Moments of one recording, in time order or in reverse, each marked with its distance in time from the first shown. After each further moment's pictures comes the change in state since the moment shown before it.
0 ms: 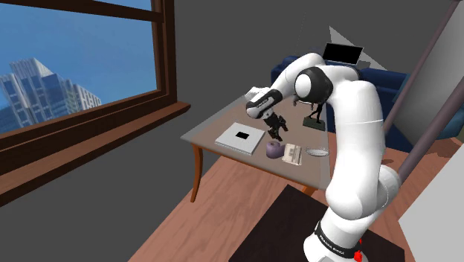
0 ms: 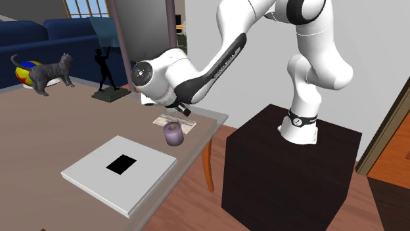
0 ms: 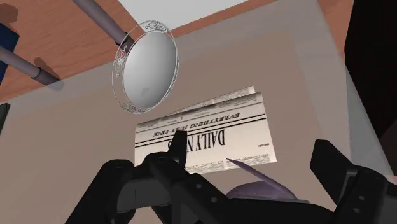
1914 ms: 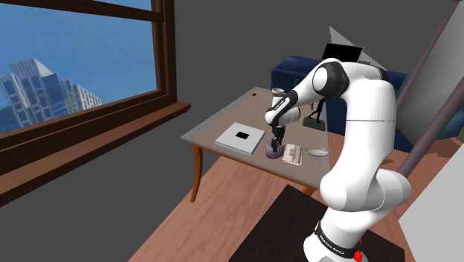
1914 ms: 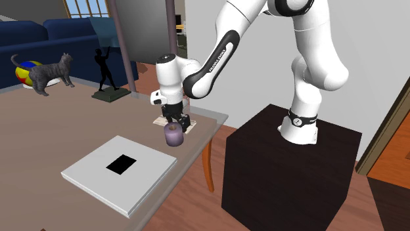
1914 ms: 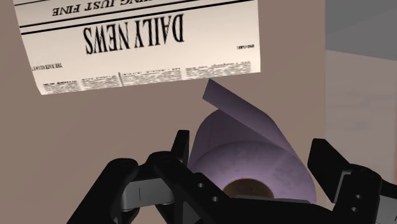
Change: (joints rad) arm -0.312 -0.070 0.124 -0.293 0.383 0.687 -0.422
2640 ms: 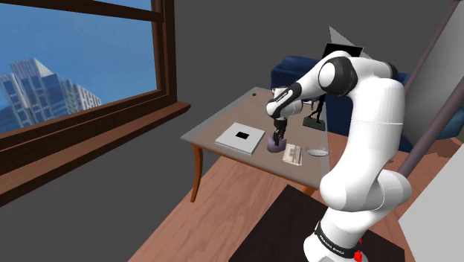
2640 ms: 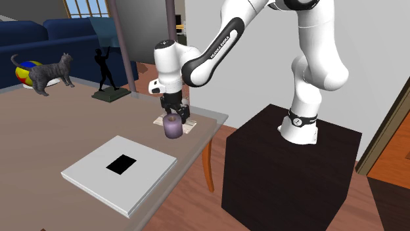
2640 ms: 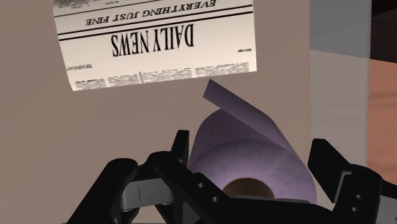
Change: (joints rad) arm -0.002 -0.086 0.005 0.009 0.013 -0.093 -0.022
